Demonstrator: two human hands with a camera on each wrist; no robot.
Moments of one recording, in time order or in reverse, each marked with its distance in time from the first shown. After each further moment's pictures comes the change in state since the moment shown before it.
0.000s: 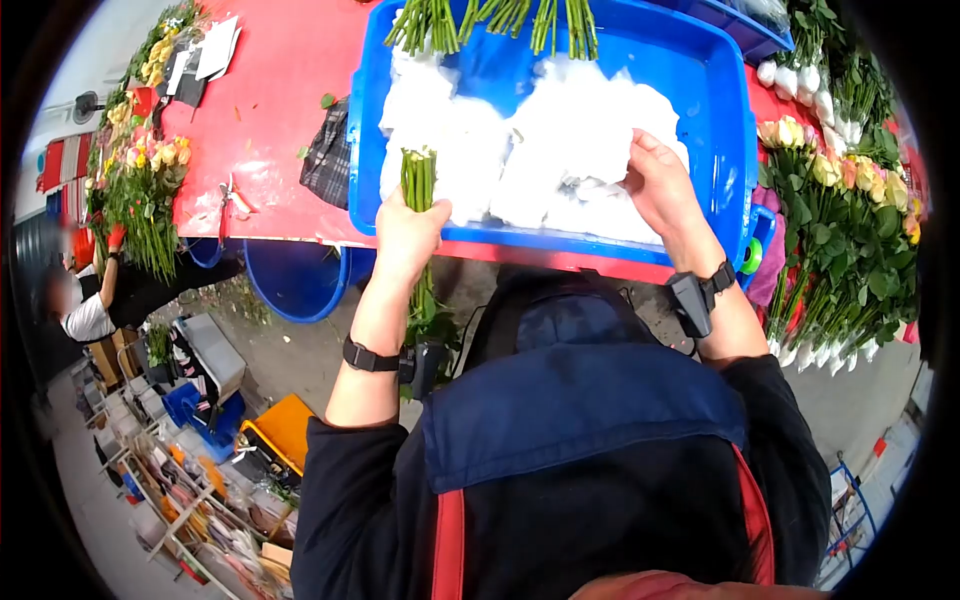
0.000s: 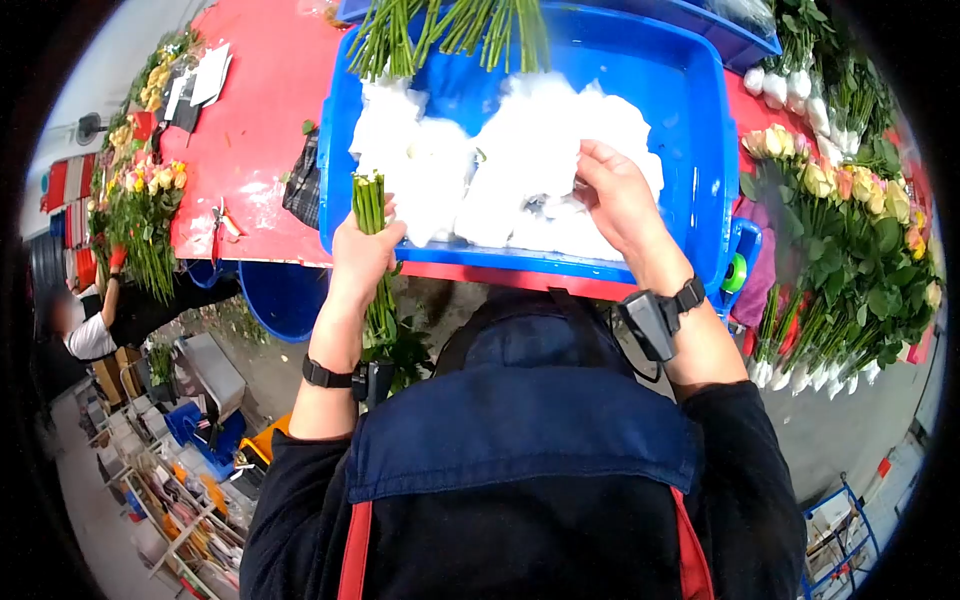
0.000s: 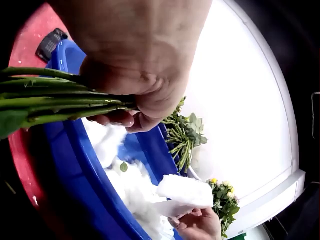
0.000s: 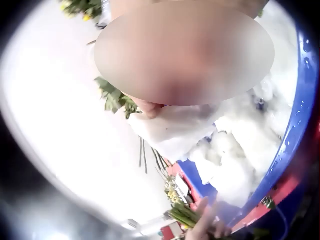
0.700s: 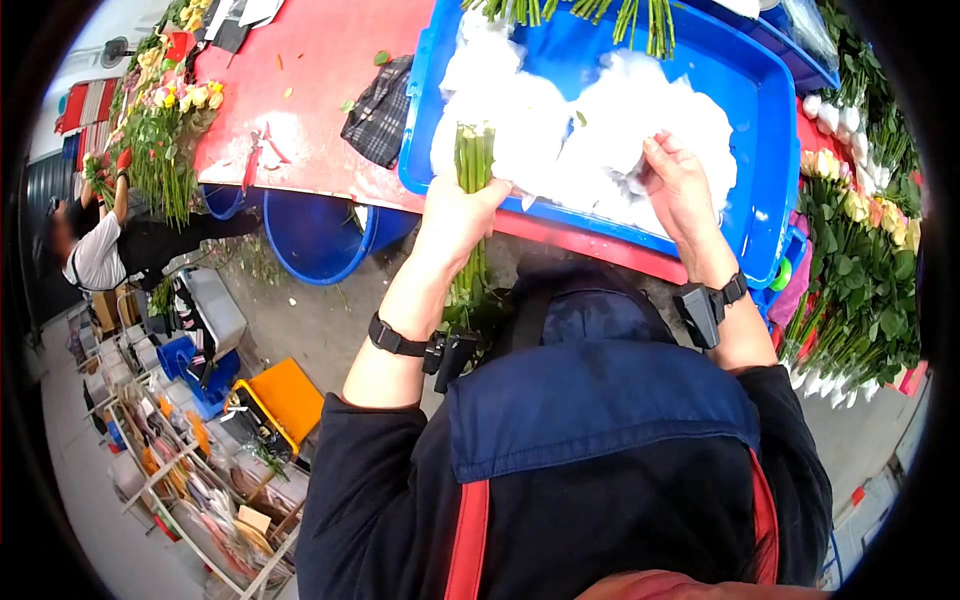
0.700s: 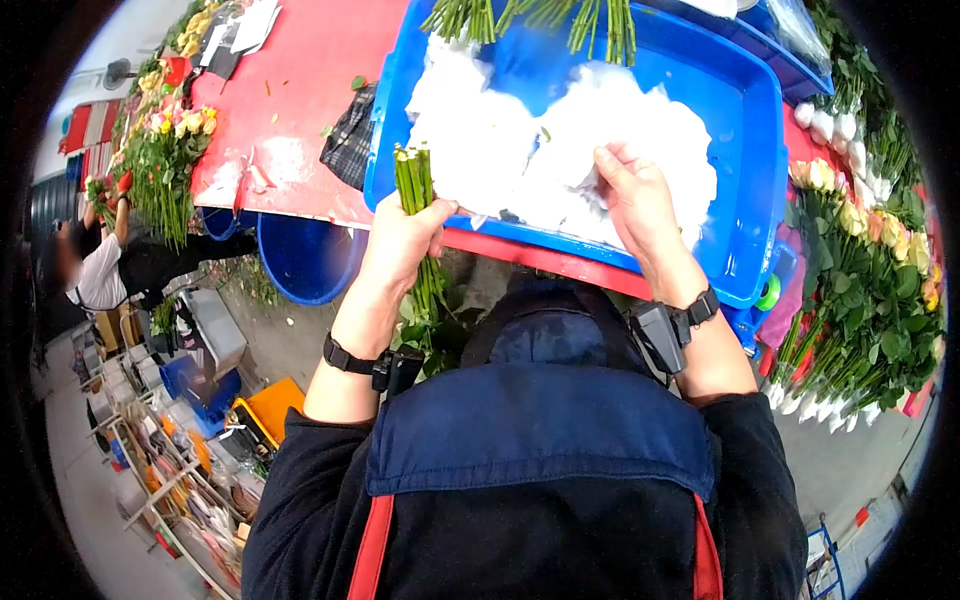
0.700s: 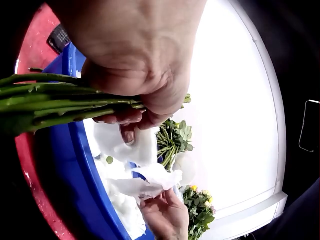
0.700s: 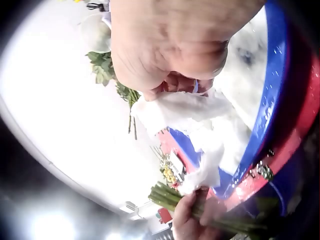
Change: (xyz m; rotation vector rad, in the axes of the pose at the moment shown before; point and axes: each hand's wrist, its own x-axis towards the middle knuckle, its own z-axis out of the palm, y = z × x) left_hand -0.027 0.000 -0.019 -0.305 -0.126 0.000; right_hand -0.010 0.026 0.046 -0.049 -0.169 -0.092
